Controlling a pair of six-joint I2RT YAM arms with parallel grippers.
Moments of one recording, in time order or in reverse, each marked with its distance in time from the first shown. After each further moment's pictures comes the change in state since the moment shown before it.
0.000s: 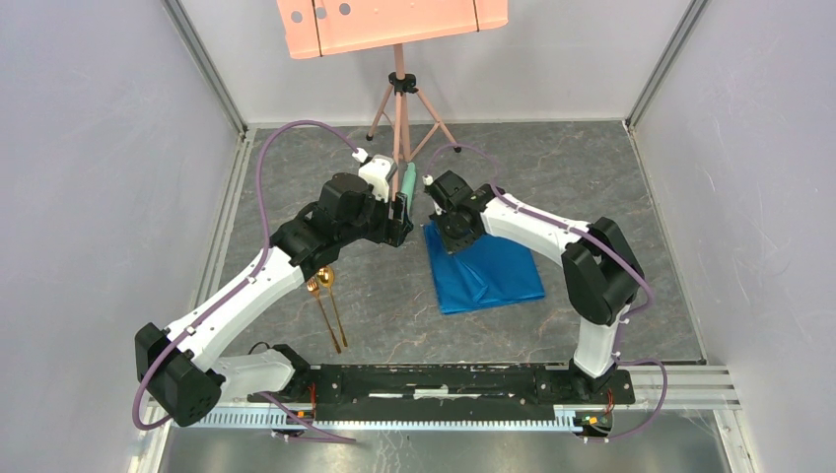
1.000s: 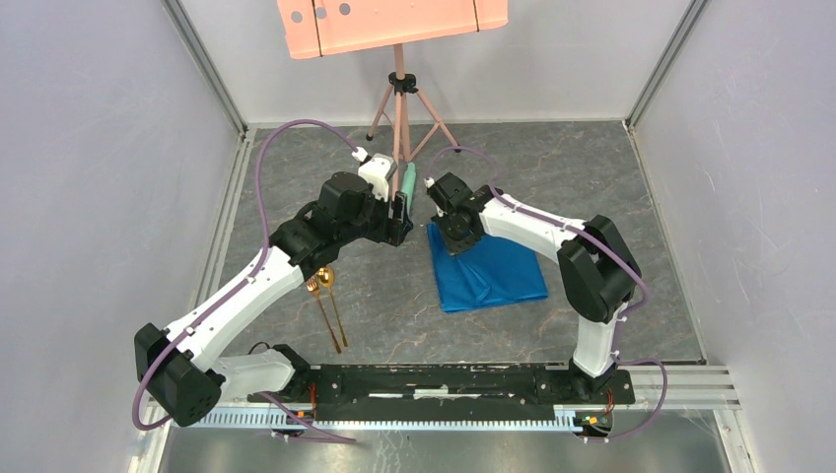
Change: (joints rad) left arm 0.000 0.000 0.008 -0.005 -0.001 0.000; right arm -0.008 0.025 -0.010 0.005 0.023 -0.007
